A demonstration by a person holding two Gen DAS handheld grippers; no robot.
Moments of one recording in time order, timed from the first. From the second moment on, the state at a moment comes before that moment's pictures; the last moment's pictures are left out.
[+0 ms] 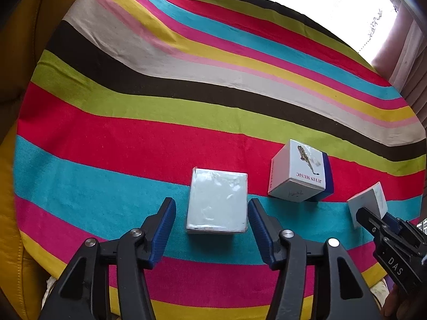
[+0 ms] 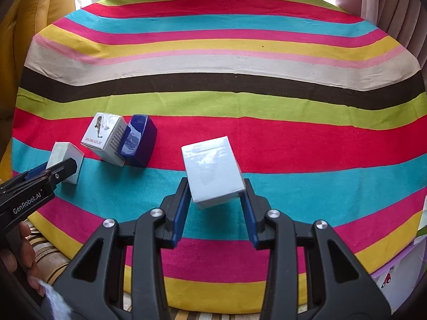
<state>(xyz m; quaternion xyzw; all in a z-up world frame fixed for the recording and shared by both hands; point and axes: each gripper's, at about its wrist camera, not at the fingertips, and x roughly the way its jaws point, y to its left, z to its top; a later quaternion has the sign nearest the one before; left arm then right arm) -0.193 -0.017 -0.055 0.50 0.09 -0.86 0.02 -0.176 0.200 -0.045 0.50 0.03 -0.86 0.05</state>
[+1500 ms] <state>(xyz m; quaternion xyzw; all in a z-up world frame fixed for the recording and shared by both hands) -0.102 0.116 0.026 0.42 0.00 -0.89 -0.15 -0.041 0.306 0.029 0.42 -0.08 -0.91 -0.03</state>
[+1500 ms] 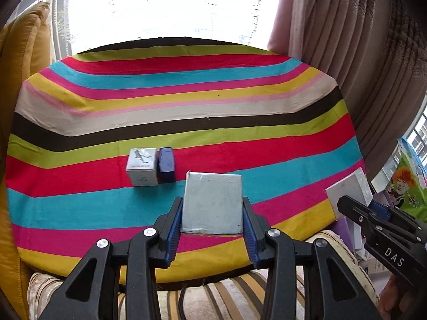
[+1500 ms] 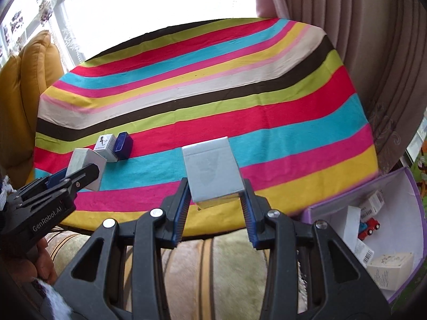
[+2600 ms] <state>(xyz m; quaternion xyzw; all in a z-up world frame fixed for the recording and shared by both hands) 0.006 0.280 0.059 0.42 -0.09 -0.84 -0.34 0.090 0.451 0.052 0.40 -0.14 -0.89 -0.16</state>
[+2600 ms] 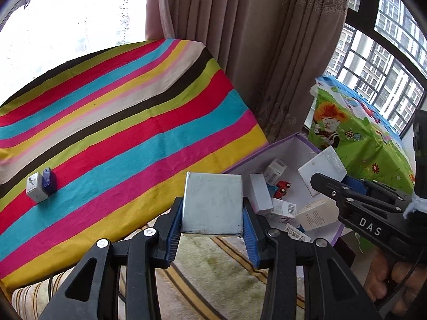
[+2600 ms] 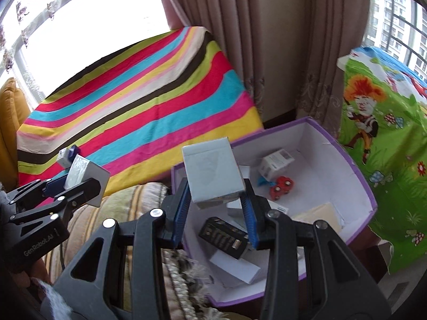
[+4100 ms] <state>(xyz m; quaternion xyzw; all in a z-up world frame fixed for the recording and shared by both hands) -0.058 0.164 0.060 0.43 -0.05 -0.88 -0.20 0.040 0.377 0.055 0.42 -0.08 -0.89 -0.15</state>
